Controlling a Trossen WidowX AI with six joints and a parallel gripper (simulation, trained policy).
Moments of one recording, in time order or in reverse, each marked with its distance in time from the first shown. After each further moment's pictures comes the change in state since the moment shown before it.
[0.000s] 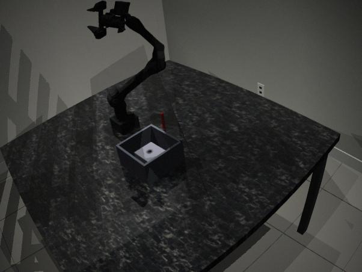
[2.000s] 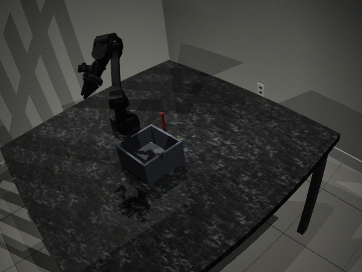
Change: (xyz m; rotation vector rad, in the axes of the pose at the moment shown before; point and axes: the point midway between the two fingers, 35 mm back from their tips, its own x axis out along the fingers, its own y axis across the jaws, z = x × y) arm -0.173 -0.199 -0.261 -1.306 1.557 -0.017
